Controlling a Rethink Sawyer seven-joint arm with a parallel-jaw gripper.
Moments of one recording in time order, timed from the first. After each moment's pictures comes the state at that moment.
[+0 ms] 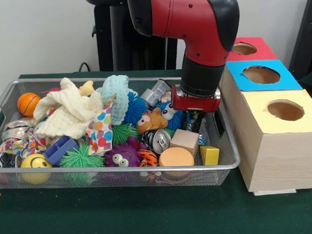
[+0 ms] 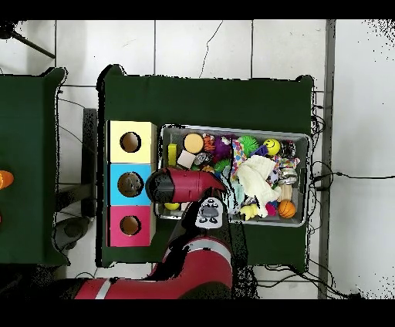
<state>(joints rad) 0.01 -0.36 -0.14 1.60 -0.04 0.29 1.70</state>
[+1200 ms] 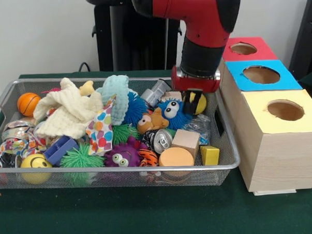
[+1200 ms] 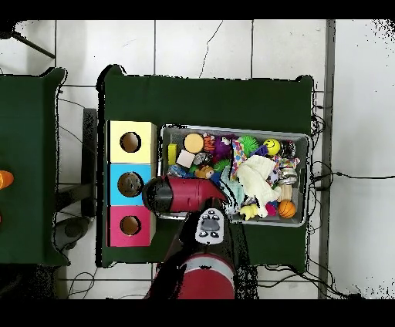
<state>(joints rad) 0.01 -0.46 -0.14 1.70 -0.05 0.37 1.70</state>
